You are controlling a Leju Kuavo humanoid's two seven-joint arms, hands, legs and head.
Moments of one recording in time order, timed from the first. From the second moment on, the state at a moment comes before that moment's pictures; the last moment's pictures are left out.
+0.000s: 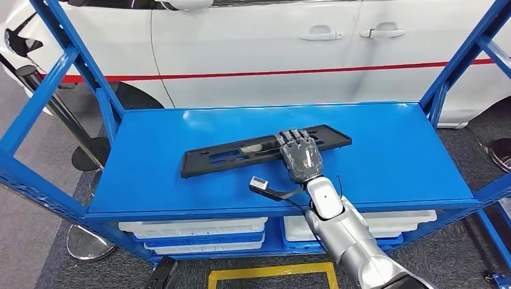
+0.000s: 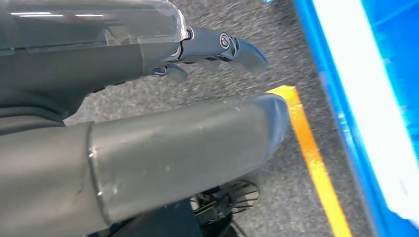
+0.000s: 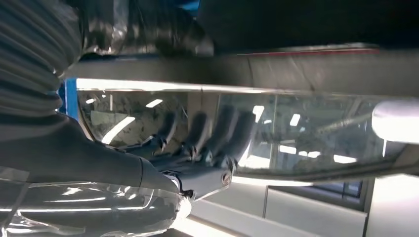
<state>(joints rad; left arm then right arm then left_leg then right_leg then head) -0.25 -0.17 0.92 -0.19 -1.16 0.02 -0.30 -0.61 0.08 0.38 -0.80 1.53 -0.70 0.07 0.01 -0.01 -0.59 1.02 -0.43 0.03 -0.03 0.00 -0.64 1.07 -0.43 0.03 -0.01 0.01</state>
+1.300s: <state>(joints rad) -0.27 -0.17 0.94 -0.19 -1.13 0.15 -0.37 -0.60 0.11 0.29 -1.14 1.53 -0.70 -0.10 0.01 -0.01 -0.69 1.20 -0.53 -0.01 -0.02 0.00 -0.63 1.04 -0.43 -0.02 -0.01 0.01</state>
